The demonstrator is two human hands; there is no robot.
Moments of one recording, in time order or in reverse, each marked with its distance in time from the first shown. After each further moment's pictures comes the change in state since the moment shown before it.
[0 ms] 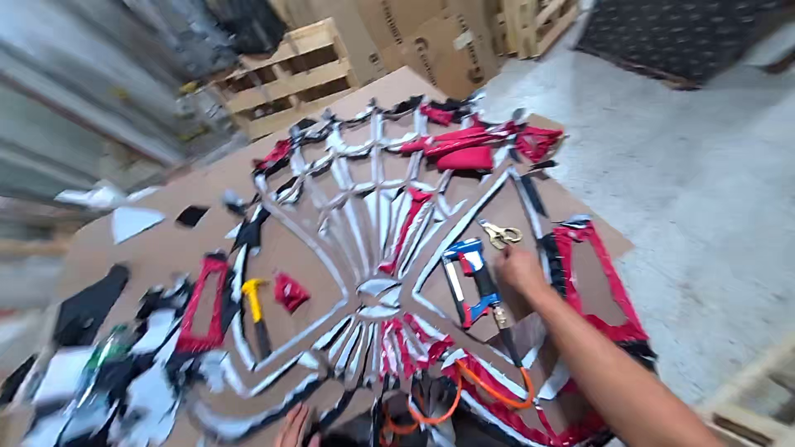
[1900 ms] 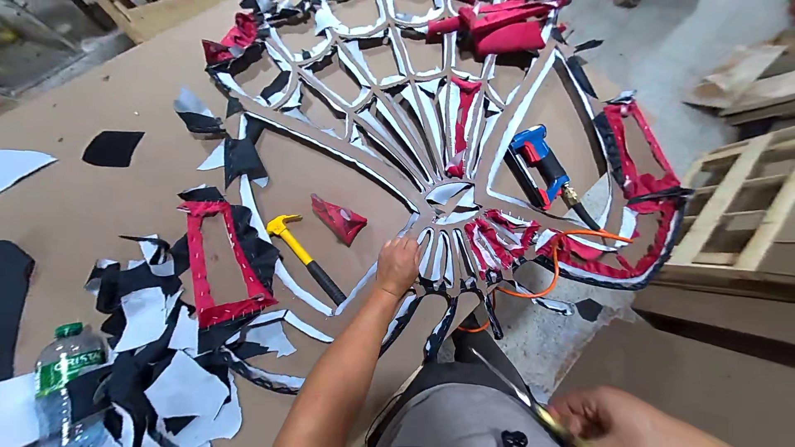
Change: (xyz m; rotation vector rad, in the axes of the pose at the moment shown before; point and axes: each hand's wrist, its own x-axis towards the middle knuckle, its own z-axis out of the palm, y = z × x) left_hand 0.238 -0.094 0.069 -0.016 0.004 0.866; right_hand -0.430 -0.204 0.120 0.546 -0.938 0.252
